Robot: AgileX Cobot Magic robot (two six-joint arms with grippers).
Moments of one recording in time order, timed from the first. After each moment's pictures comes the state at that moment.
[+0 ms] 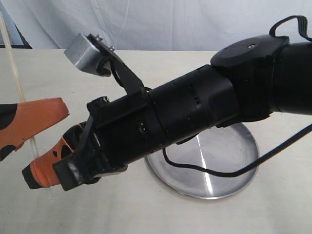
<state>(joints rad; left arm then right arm) -0.23 0.64 -0.32 -1.73 0.79 1.10 0.74 1.55 -0.98 1.55 0.93 -1.21</state>
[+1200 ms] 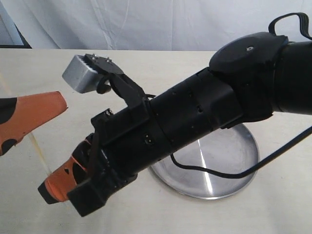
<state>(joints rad) -0.23 0.64 -0.33 -1.73 0.73 1.13 0.74 1.55 -0.98 1.40 0.92 -1.20</state>
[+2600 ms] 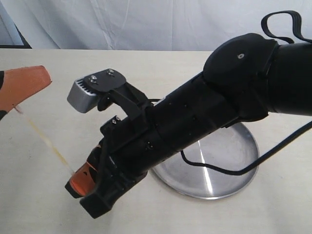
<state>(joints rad) -0.23 0.65 -0.42 -1.61 0.61 1.11 0.74 1.56 -0.99 1.20 0.81 -1.12</state>
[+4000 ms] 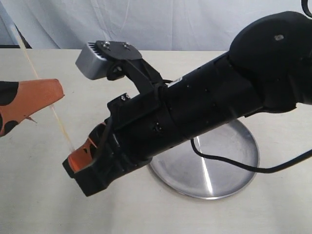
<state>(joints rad) -0.23 0.68 -0.43 -1.52 0.65 0.98 0.74 1.47 -0.99 1.19 0.75 -0.97</state>
